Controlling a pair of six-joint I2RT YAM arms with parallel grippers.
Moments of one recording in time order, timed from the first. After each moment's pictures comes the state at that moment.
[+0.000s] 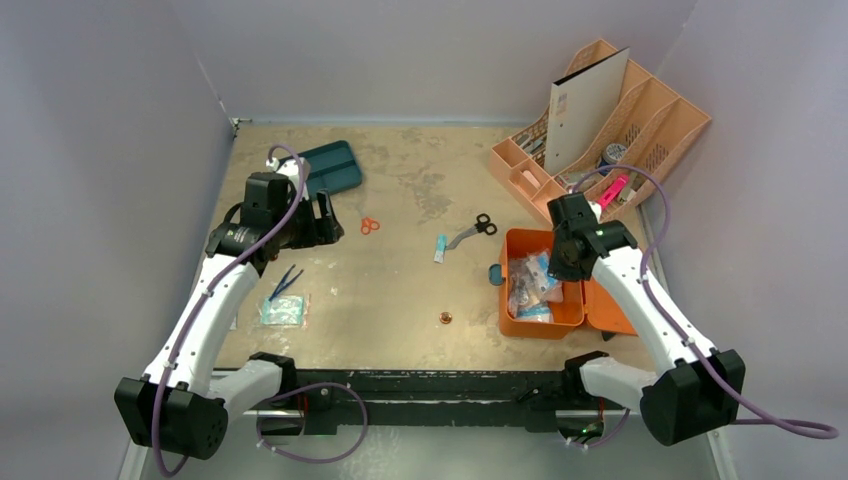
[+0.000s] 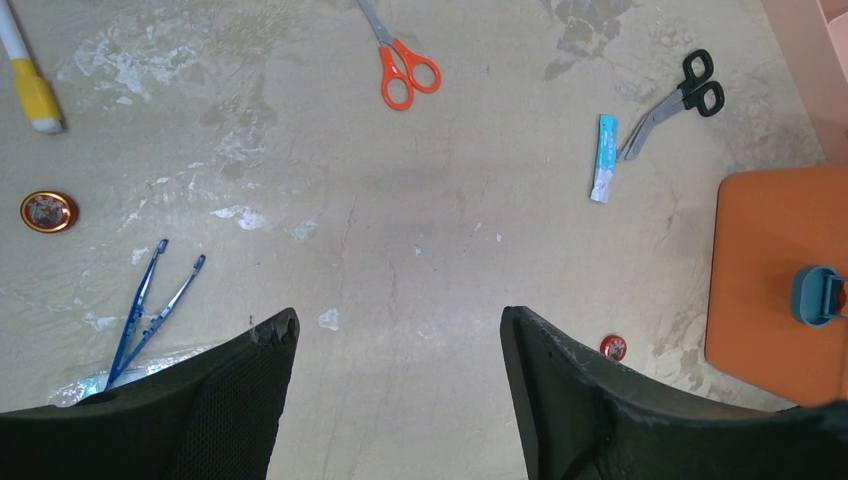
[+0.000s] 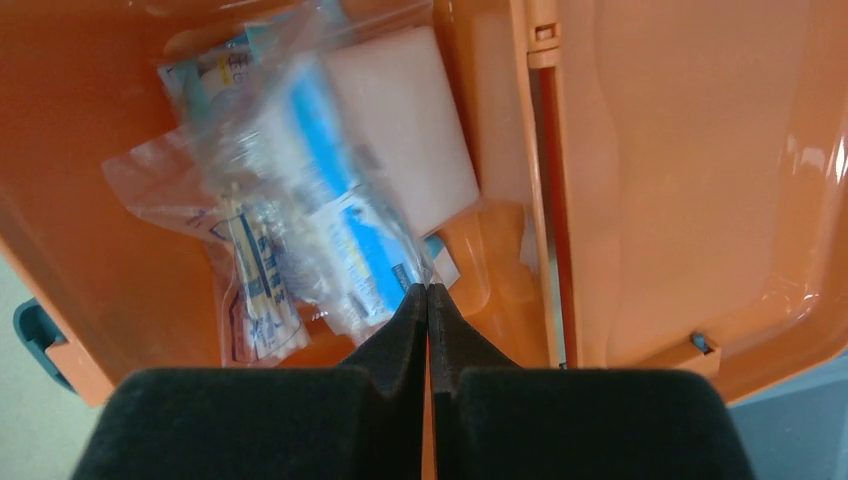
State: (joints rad) left arm -0.19 1.07 1.03 -0.72 0.13 -0.33; right arm 0.28 1.14 0.99 -1.06 0.28 0.51
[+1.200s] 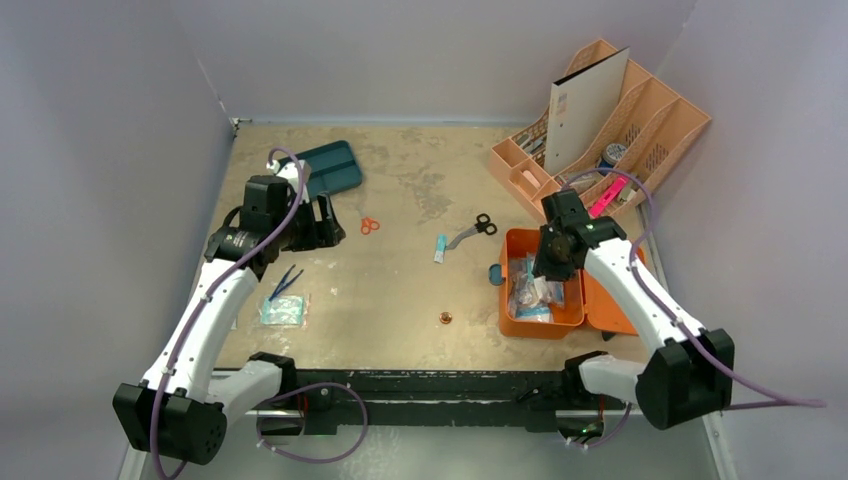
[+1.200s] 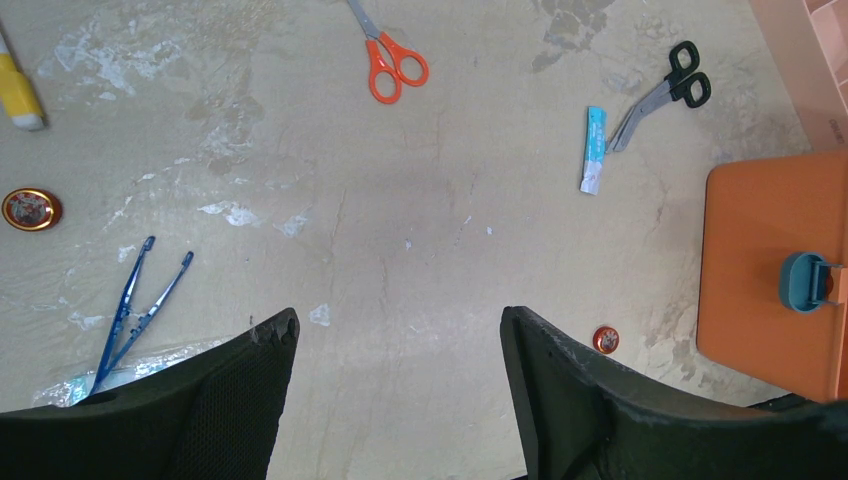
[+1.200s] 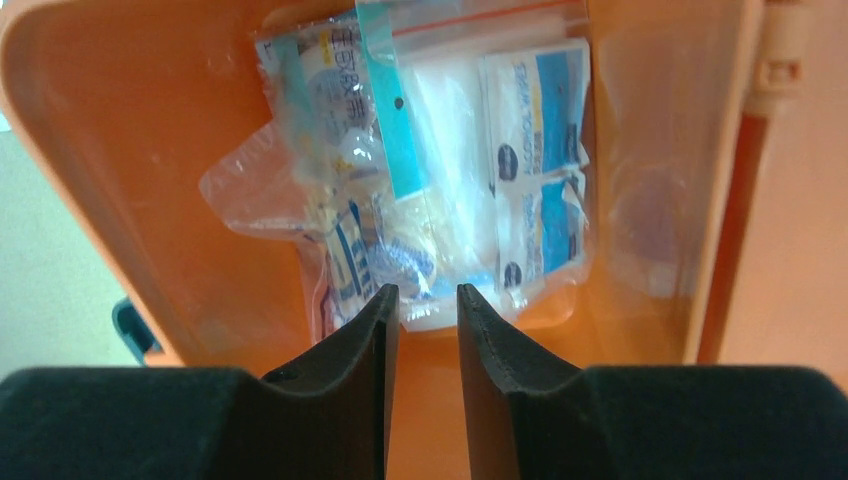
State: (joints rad) left arm -0.19 1.04 1.02 -0.72 0.14 -0.33; right arm 0.27 1.19 0.96 -0.99 0.11 0.53
